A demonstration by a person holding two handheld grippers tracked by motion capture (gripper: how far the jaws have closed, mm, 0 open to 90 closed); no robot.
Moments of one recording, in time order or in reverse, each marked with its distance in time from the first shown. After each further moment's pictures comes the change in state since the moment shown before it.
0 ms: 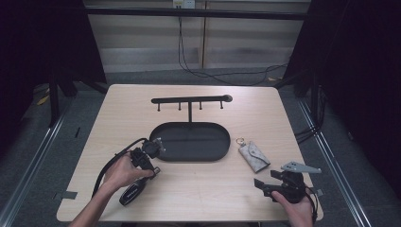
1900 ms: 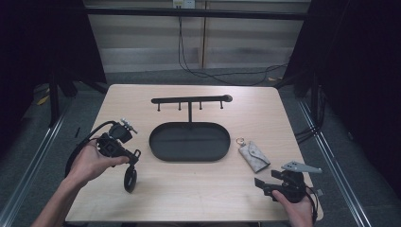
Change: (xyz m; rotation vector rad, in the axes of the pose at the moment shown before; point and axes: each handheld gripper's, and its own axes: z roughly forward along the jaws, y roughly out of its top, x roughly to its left) left arm 0.017 -0.042 -0.094 -0.212 0.004 -0.040; right arm -0.002 0.000 0.001 0.001 -0.007 0.018
